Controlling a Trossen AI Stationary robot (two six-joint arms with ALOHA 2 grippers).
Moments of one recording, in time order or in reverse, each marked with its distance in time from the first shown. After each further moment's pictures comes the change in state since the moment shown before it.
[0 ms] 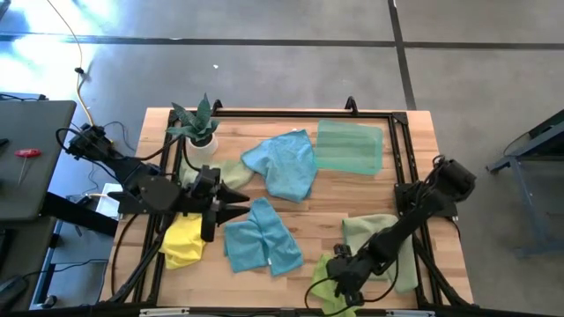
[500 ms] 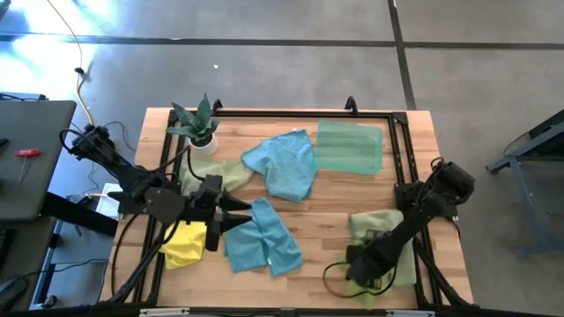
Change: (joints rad) left arm -0.039 0.049 0.000 -0.009 -0.037 -0.003; right arm 0.040 0.012 -0.003 -0.637 -0.182 0.269
